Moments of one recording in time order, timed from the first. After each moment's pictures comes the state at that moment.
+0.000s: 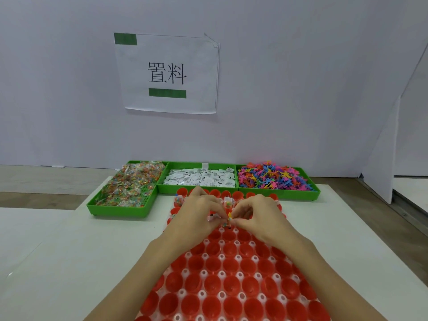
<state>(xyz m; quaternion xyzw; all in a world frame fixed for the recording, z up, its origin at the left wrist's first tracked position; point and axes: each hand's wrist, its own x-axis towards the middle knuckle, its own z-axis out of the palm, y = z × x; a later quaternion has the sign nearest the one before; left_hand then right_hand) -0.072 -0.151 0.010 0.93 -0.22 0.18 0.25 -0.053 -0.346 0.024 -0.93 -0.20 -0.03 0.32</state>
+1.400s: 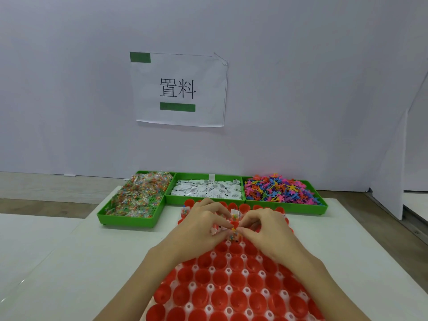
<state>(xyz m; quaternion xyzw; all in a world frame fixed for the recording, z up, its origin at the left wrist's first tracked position) -0.064 -0.136 0.008 0.91 -0.29 0.19 0.24 -0.064 -0.343 0.027 -0.92 -0.19 -0.07 0.33</state>
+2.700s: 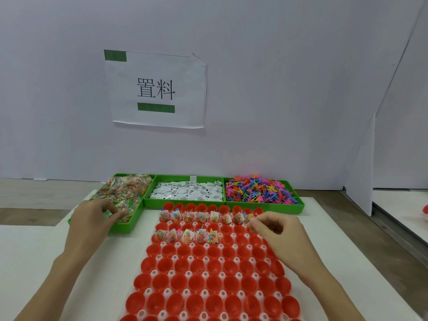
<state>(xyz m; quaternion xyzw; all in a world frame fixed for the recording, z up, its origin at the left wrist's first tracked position) -0.060 0.008 -0.006 0.91 0.08 0.35 0.22 -0.083 -0.405 0.027 -0.85 -0.12 -0.12 0.51</state>
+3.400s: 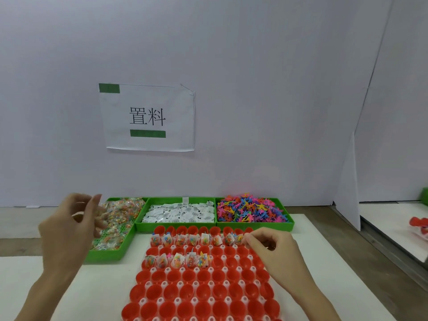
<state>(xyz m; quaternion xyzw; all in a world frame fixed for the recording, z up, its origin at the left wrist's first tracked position) -0.090 -0.026 0.059 0.77 0.06 0.46 0.44 -0.086 -0.412 0.040 -0.84 -0.09 -0.14 0.51</state>
